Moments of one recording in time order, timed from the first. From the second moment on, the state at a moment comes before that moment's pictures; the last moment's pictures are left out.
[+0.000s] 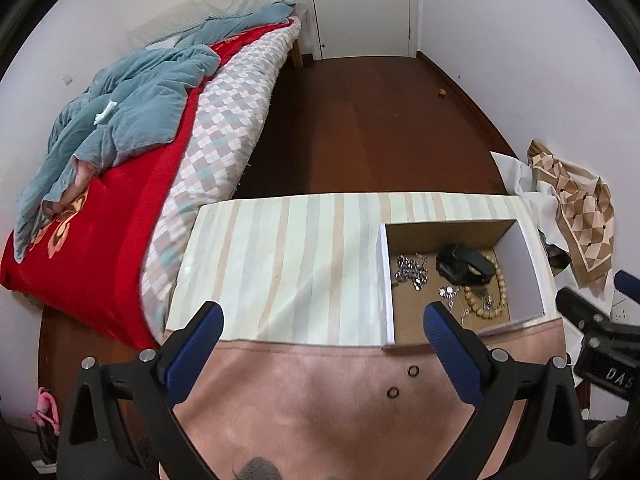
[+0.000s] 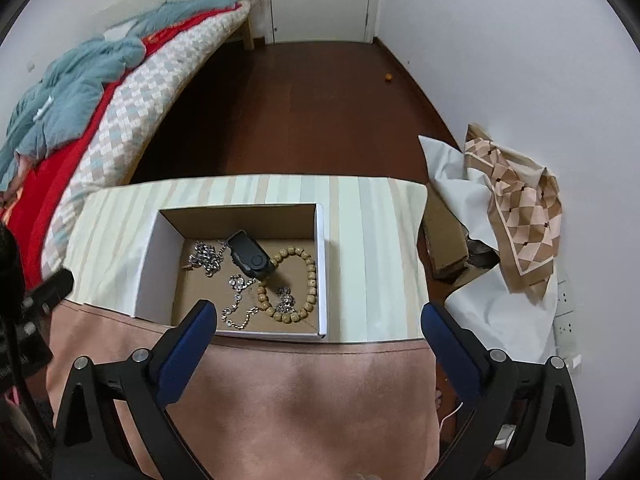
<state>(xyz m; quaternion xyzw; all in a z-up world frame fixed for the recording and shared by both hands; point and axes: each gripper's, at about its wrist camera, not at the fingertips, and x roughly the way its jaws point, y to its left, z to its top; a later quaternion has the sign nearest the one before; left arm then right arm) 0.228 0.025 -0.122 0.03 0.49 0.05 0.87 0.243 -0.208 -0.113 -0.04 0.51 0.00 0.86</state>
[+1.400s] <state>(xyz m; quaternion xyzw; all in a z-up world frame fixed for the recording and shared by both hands) 0.176 0.051 -0.251 -0.01 0.57 0.11 0.81 0.174 -0.173 -0.226 0.02 0.50 0.08 0.86</state>
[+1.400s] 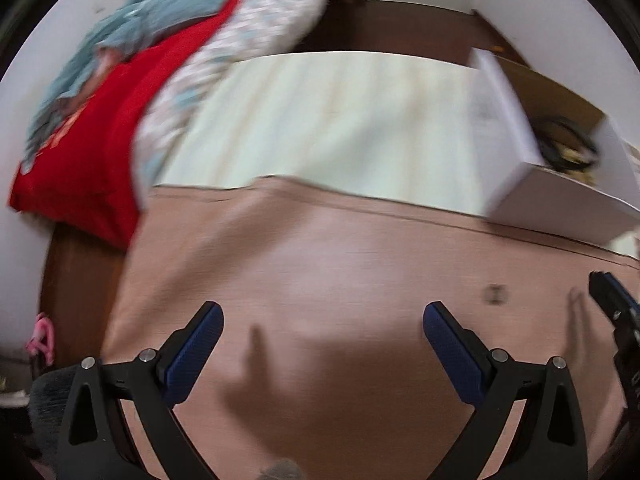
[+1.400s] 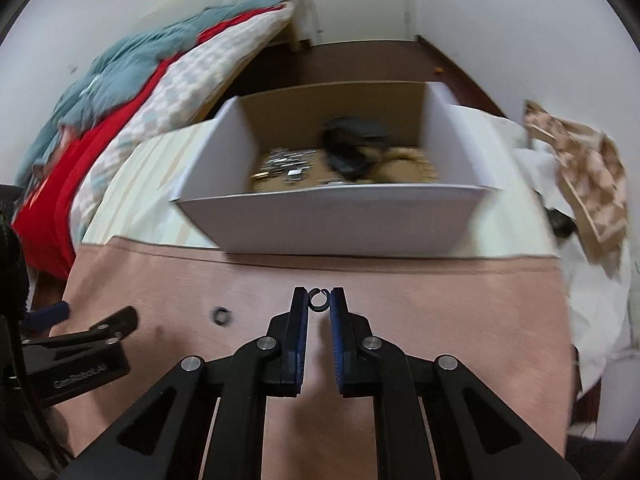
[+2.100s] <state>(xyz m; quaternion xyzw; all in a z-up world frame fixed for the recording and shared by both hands) 0.194 -0.037 -0.261 0.02 0.58 0.00 0.81 0.149 -0.240 -0.224 0.06 0.51 0.01 0.86</state>
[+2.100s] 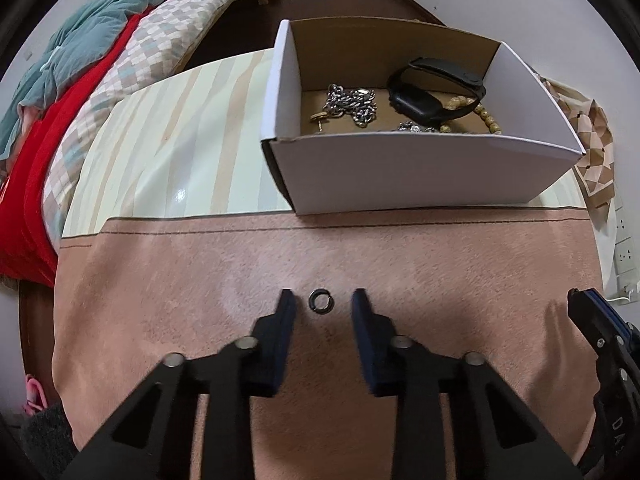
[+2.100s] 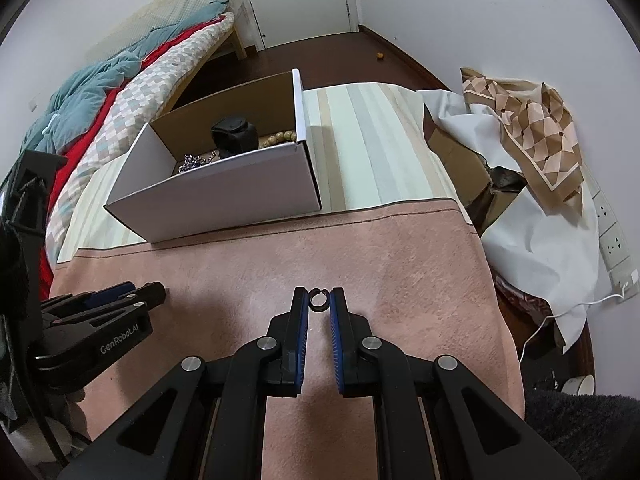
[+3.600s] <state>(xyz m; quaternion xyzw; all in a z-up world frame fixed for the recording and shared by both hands) 0.180 -0.015 -0.226 0.01 0.56 0.00 0.83 0.163 -0.227 -0.223 0.06 0.52 0.05 0.85</state>
